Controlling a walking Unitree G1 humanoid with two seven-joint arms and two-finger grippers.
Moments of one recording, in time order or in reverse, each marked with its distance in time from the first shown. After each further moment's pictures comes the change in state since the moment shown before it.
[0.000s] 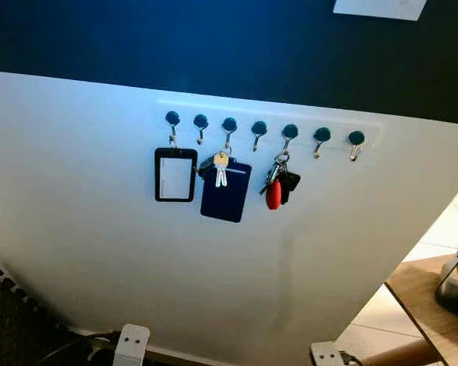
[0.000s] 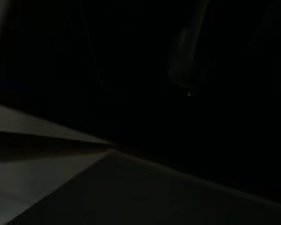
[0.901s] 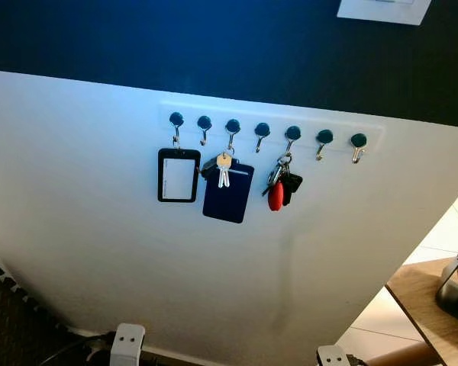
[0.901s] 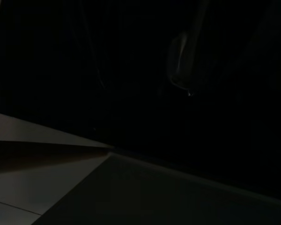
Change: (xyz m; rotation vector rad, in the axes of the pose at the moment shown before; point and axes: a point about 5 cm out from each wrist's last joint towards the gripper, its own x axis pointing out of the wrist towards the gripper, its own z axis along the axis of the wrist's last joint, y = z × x) left arm 0.000 0.001 0.004 -0.087 -0.051 -0.002; right arm -0.002 -0.007 -0.005 0.076 0.009 0.030
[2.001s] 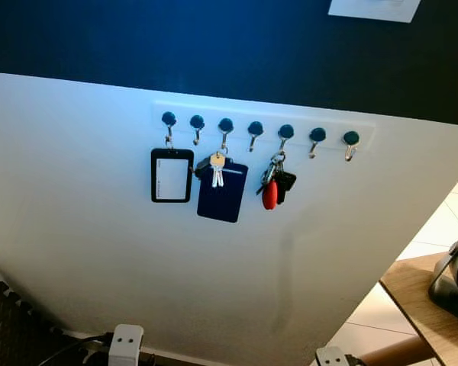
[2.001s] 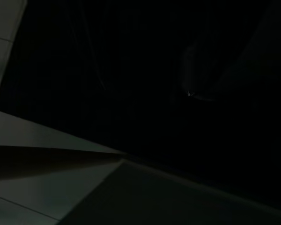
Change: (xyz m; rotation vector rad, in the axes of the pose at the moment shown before) left arm -0.001 -0.001 -0.005 0.041 0.028 0.045; right arm 0.000 -0.004 -0.001 -0.068 0.013 -0.027
